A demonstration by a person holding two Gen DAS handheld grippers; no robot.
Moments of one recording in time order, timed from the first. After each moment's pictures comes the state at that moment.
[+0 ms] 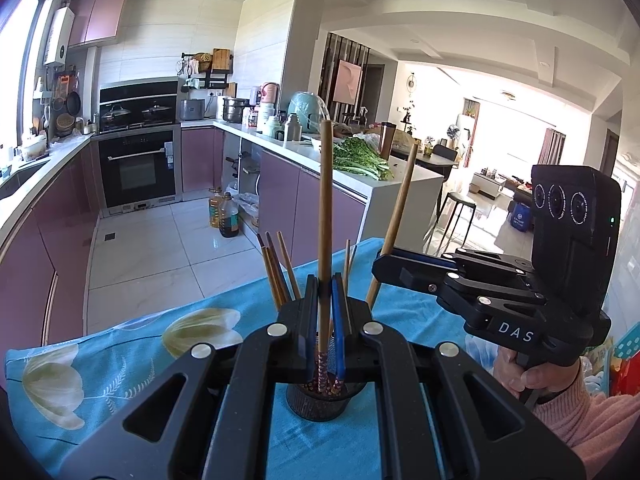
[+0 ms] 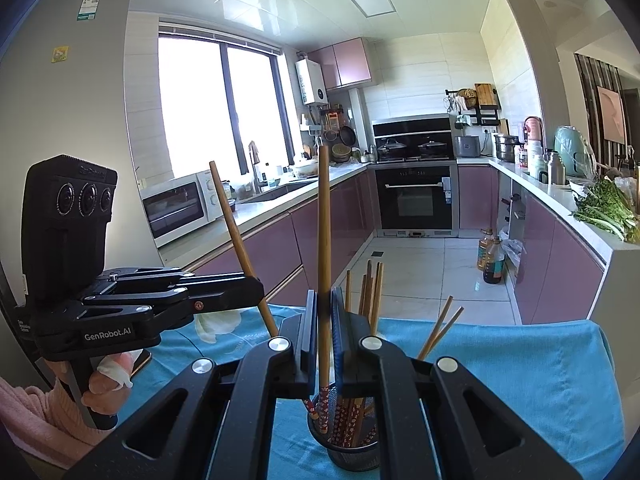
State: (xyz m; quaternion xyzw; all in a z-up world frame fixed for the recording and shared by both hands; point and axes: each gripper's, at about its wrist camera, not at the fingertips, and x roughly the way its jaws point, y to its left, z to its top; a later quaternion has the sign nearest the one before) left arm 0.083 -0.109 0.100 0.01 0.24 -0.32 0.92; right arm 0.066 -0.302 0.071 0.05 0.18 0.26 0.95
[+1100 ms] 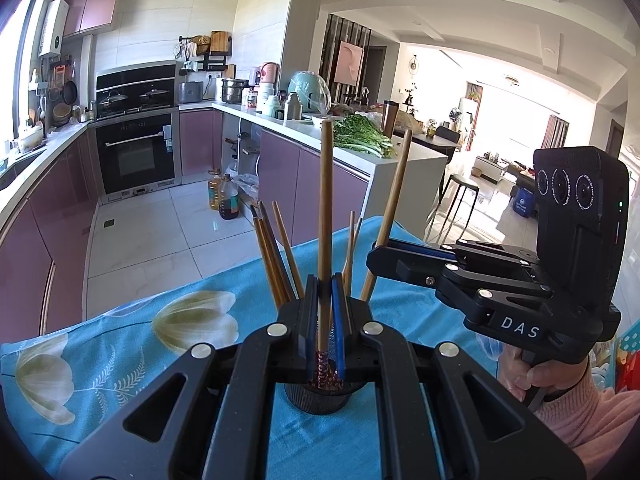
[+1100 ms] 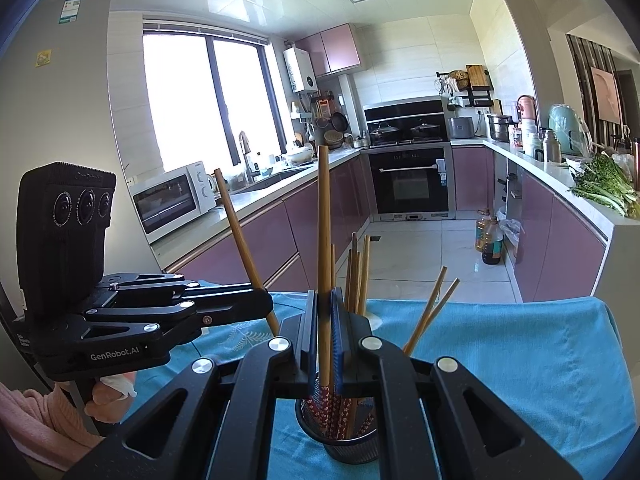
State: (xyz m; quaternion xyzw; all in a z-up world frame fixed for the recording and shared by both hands) left arm 0.103 -0.122 0.090 0.03 0.27 -0.32 0.91; right arm 0.082 -0.304 0.054 0.06 0.21 0.25 0.94
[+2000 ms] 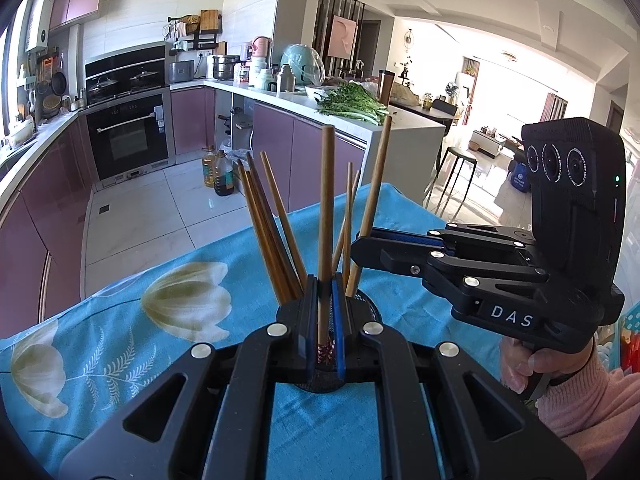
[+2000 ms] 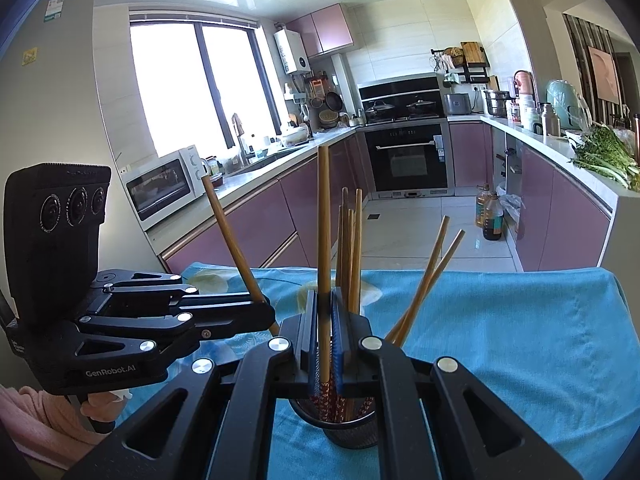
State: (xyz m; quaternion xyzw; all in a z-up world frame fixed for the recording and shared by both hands) left arm 0.111 -0.131 0.063 0.05 0.31 -0.33 0.89; right arm 0.097 -0.307 0.032 0.07 0.25 0.25 0.93
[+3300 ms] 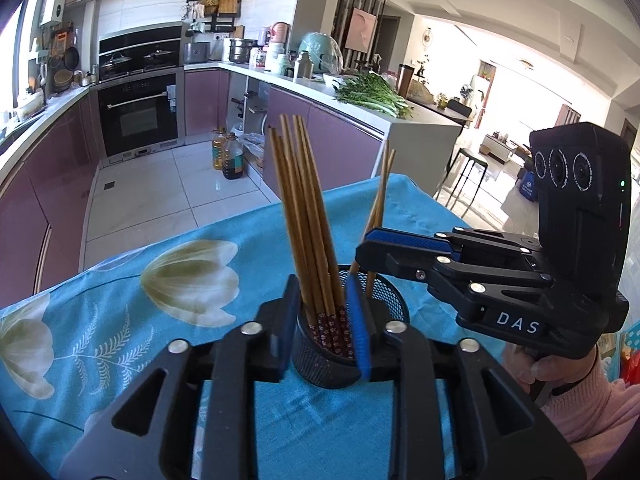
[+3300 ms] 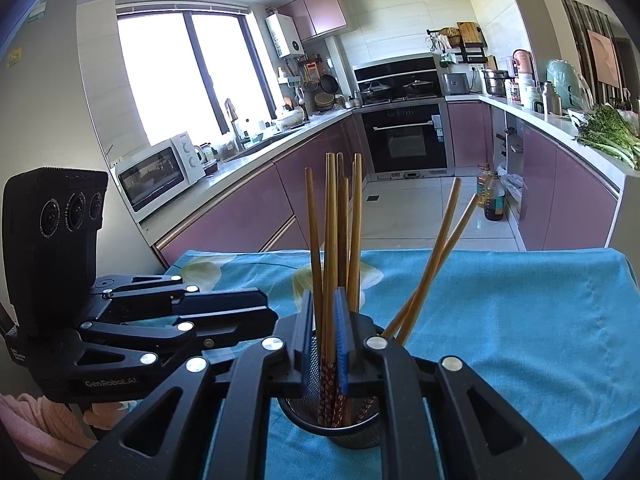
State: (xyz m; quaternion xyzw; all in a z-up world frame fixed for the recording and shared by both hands) left arm 0.132 -0.122 0.025 0.02 0.34 -0.31 0.89; right arm 0.111 -0.303 0.010 0.08 0.28 0.25 0.92
